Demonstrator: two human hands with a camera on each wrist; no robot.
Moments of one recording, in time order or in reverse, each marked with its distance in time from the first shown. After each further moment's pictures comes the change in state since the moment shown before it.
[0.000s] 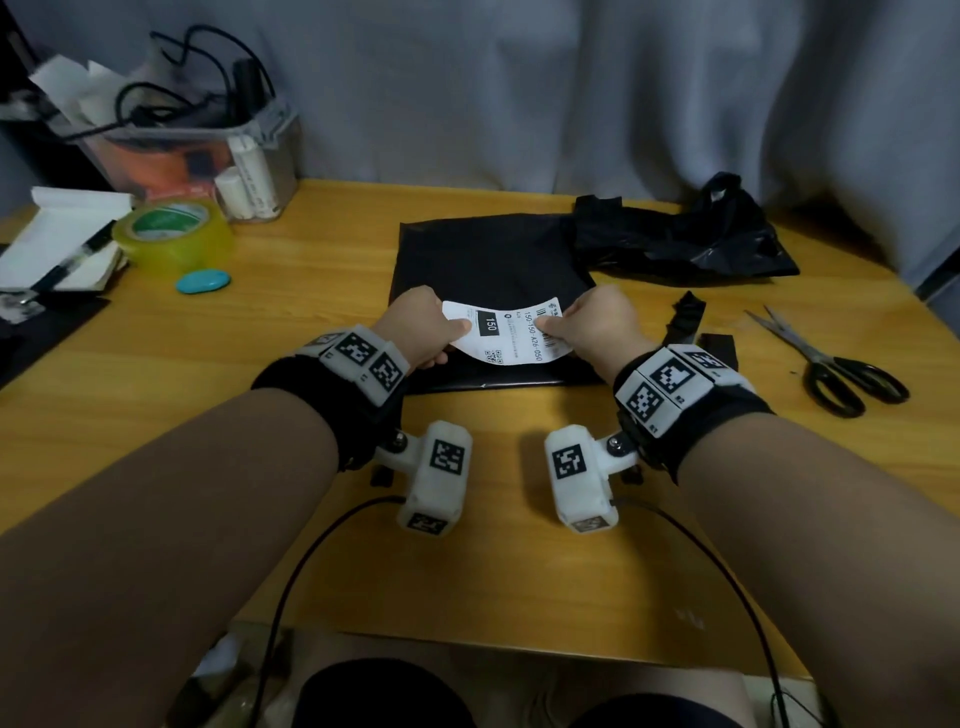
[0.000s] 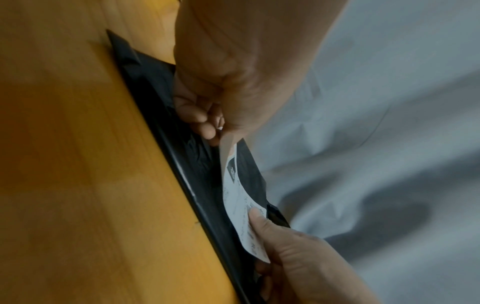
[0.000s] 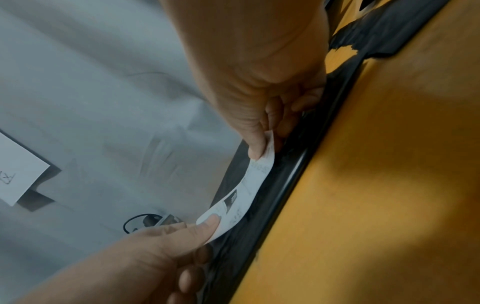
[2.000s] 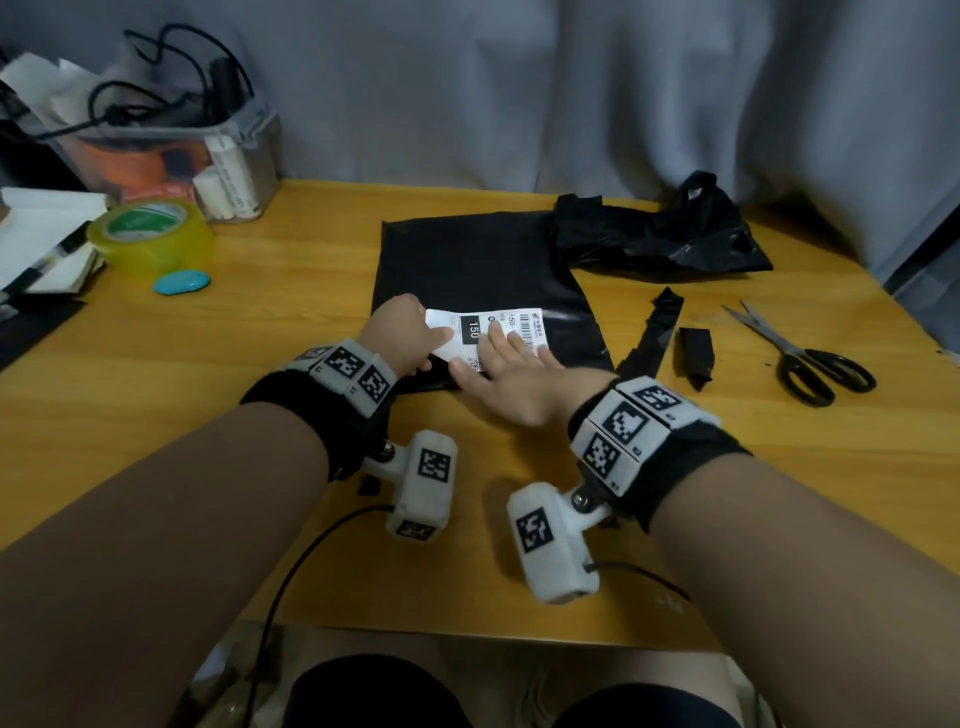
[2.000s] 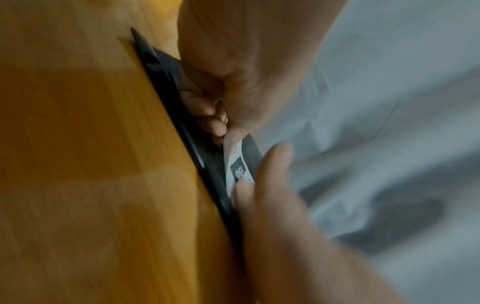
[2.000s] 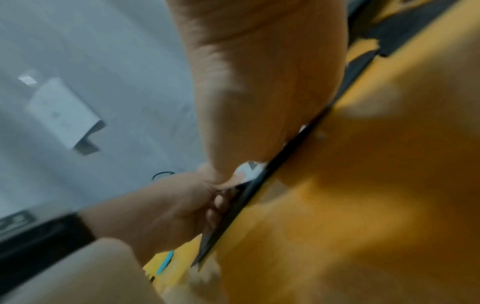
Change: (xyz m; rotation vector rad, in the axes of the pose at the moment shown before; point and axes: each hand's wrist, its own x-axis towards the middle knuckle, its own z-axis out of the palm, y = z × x) left_hand 0.005 -0.013 0.010 0.110 0.060 0.067; right_hand -0.071 -0.018 0.014 -0.551 -0.560 -0.302
